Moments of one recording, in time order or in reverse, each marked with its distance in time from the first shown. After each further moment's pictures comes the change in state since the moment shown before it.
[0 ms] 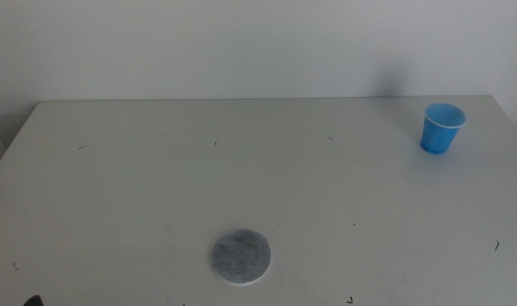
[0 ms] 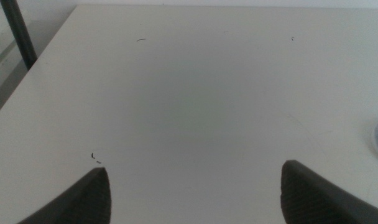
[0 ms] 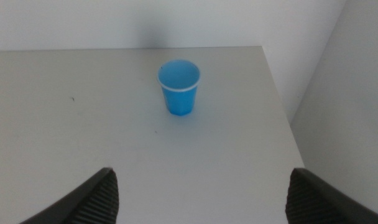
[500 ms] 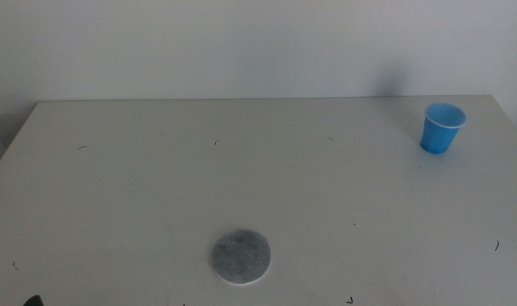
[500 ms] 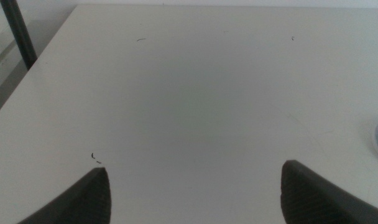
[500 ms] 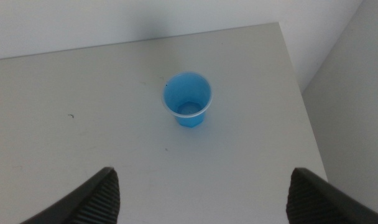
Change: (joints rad) left arm 0.000 0.000 0.000 0.000 0.000 0.000; right arm 0.000 0.604 -0.687 0.035 0.342 0.070
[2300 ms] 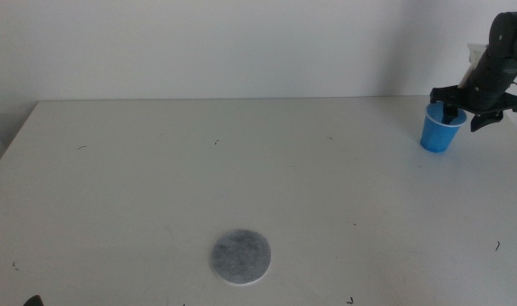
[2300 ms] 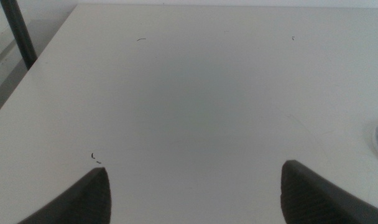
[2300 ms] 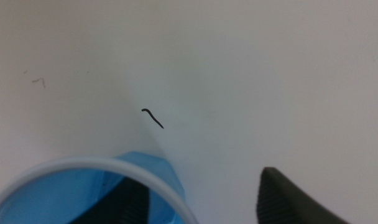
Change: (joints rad) left arm 0.000 0.000 0.000 0.000 0.000 0.000; right arm -0.061 1.047 -0.714 0.024 0.107 -0.004
